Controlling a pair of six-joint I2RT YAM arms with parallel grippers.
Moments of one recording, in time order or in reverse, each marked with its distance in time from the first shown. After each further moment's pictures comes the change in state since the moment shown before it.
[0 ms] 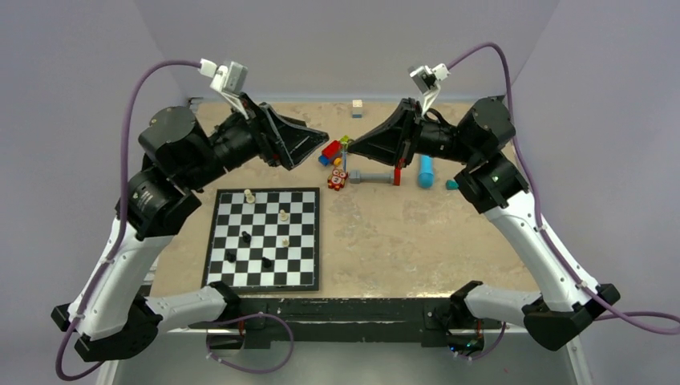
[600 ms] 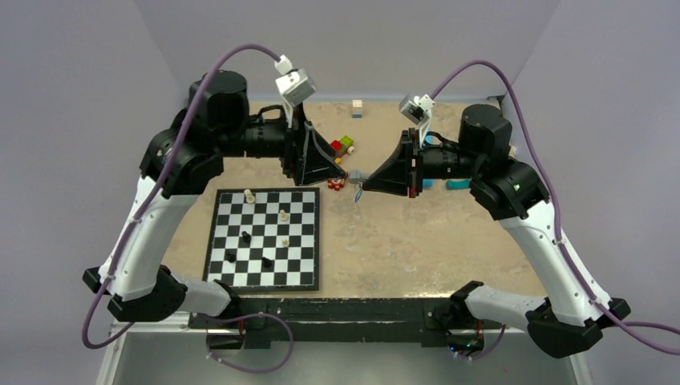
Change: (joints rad) left arm 0.015 0.261 0.383 -0.437 0.419 0.375; right arm 0.000 -0.050 0.085 -0.631 -0.047 -0.389
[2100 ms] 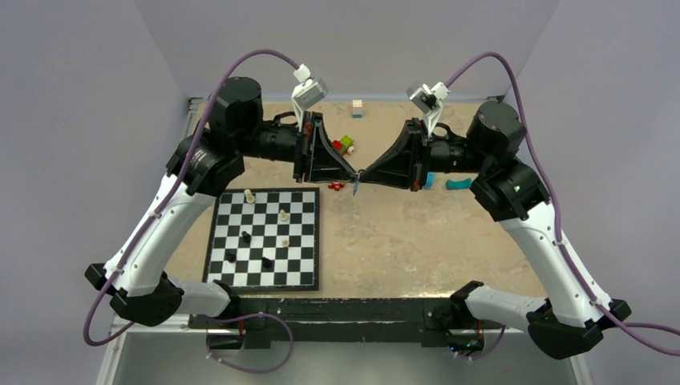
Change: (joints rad) left arm 0.000 -0.016 -0.241 0.305 0.288 -0.176; right arm 0.000 -0.019 -0.021 0.243 -0.089 0.184
